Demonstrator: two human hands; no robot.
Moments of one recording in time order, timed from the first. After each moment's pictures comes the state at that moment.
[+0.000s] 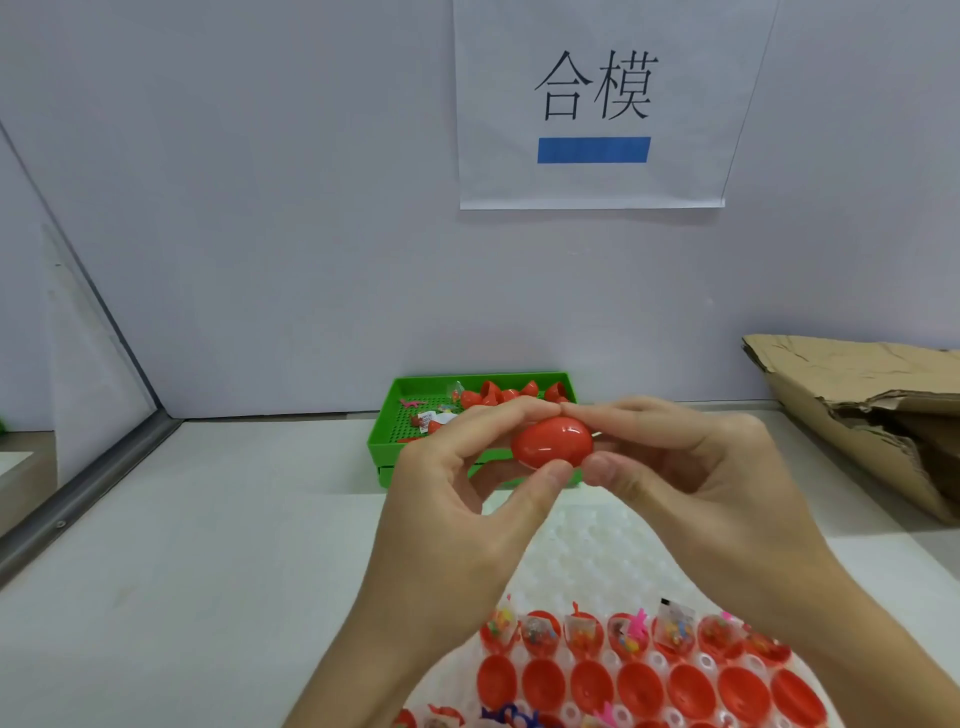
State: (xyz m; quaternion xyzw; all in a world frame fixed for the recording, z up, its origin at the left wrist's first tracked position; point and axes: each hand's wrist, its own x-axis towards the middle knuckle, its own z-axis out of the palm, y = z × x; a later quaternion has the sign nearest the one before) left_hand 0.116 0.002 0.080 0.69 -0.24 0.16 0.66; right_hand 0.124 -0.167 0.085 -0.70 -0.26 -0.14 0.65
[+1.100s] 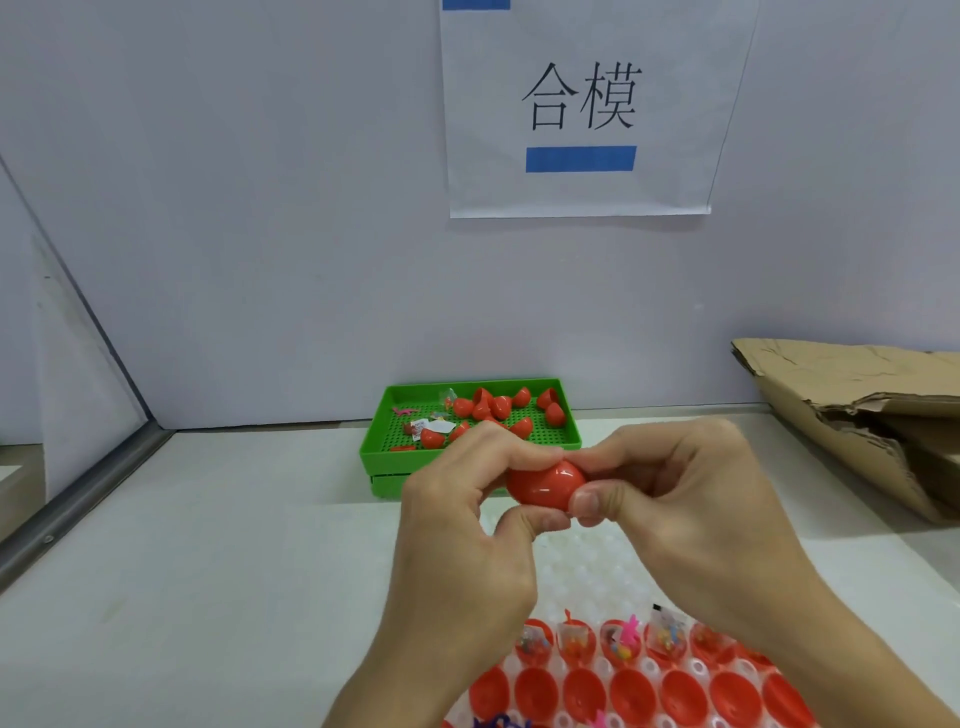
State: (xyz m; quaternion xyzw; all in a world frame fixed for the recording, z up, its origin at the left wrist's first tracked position) left_hand 0.117 -0.010 0.065 0.75 -0.23 0.26 0.56; right_hand 0.121 -0.168 0.085 -0.78 -0.18 -0.14 0.58
